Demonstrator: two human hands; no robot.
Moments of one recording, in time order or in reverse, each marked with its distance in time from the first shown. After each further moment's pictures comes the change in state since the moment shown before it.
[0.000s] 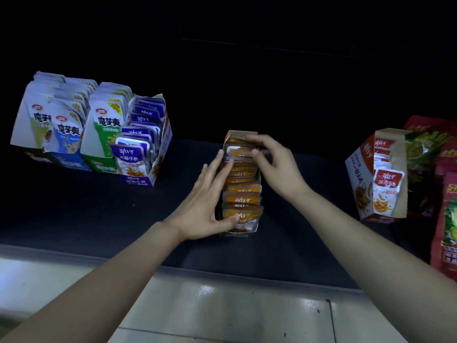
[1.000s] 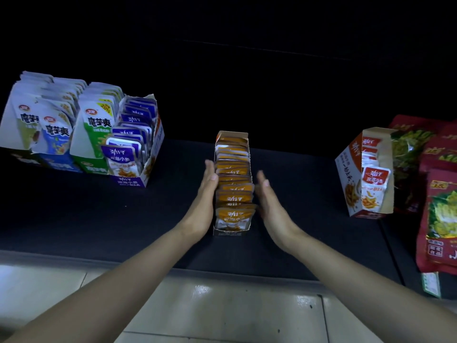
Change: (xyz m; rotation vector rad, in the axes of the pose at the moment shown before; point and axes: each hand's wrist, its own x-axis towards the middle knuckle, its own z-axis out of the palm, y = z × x) left_hand 0.017 0.010 0.036 -0.980 0.224 -0.456; right_hand -0.077 0.010 0.033 0.638 -0.135 0.525
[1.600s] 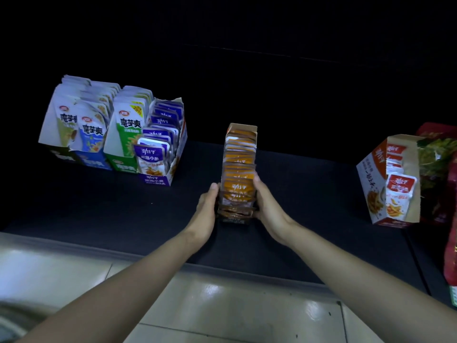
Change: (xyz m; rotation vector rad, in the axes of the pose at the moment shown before) left_hand -0.024 -0.016 -0.043 0.092 0.122 -0.227; right_hand 0.021 -0.014 0.046 -0.005 -0.124 0.053
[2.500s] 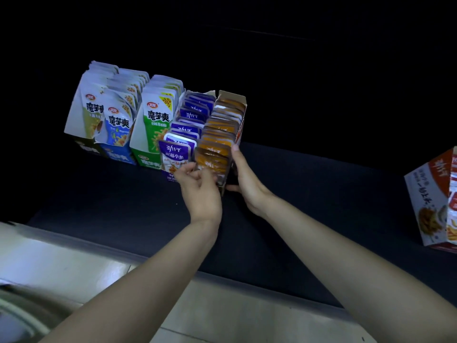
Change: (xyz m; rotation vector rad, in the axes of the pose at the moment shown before) left_hand 0.023 0.038 -0.035 -0.385 0.756 0.233; right_hand 0.098 -0.029 0.083 0.001 -0.048 -0.039
